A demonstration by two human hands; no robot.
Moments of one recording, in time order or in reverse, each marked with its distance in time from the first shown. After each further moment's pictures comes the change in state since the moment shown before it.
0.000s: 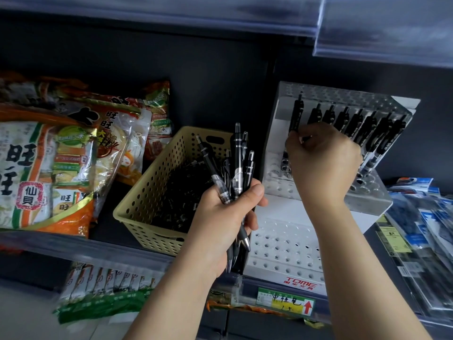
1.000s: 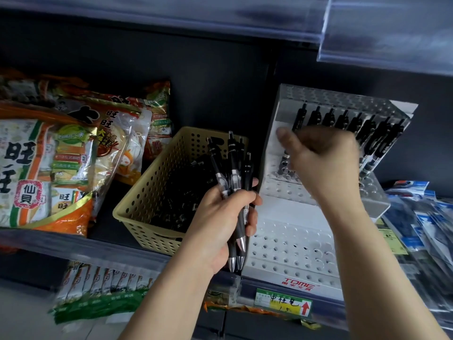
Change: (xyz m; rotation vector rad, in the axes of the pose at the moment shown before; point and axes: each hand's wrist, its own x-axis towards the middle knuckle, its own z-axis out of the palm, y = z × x) left_hand 0.003 0.002 0.003 -0.183 0.017 -0.109; right_hand 0.005 -0.019 -0.029 0.204 -0.355 0.064
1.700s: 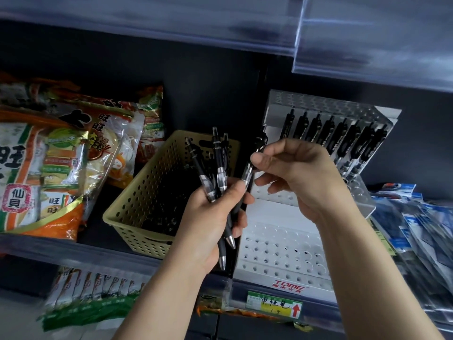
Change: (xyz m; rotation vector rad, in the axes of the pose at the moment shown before) left_hand 0.002 0.001 0.001 0.005 0.015 0.079; right_hand -0.006 -0.007 -0.008 0.601 -0.410 0.338
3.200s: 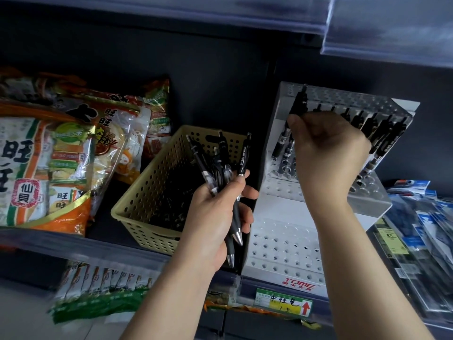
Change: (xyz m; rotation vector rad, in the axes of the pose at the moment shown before) left_hand -0.001 0.001 -0.002 -0.037 0.067 -0.002; right_hand 0.027 0.020 0.007 -0.488 0.748 -0.595
